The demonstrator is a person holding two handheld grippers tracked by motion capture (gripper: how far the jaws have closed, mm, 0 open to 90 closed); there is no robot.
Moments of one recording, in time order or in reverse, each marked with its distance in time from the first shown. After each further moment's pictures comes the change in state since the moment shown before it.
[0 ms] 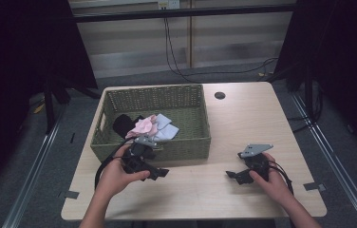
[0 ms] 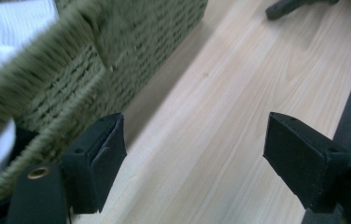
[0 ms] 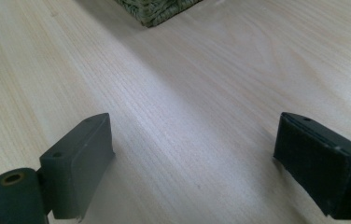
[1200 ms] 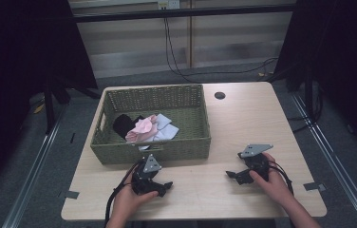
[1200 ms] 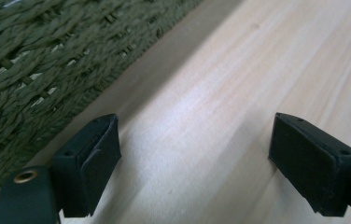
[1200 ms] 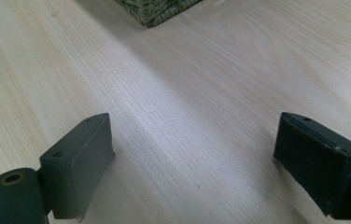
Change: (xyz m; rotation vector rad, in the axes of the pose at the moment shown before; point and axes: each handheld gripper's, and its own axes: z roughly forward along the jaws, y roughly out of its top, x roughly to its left) left arm -0.012 -0.066 0.070 -0.057 0.205 0.064; right arm 0.000 0.000 0.000 0.000 0.000 0.001
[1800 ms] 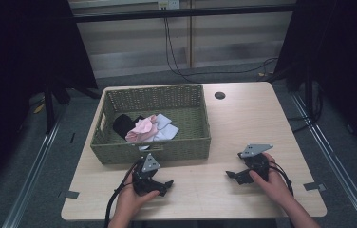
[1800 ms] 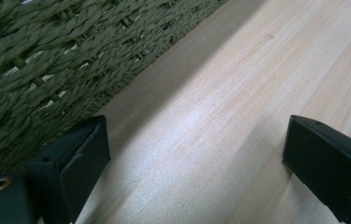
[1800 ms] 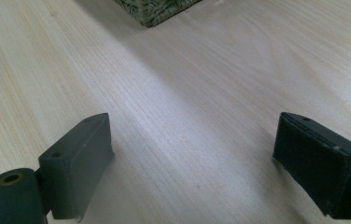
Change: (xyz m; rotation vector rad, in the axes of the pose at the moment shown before) left arm 0.006 -0.009 0.009 -0.092 0.009 -0.054; right arm 0.000 0.000 0.000 0.000 -0.004 0.000
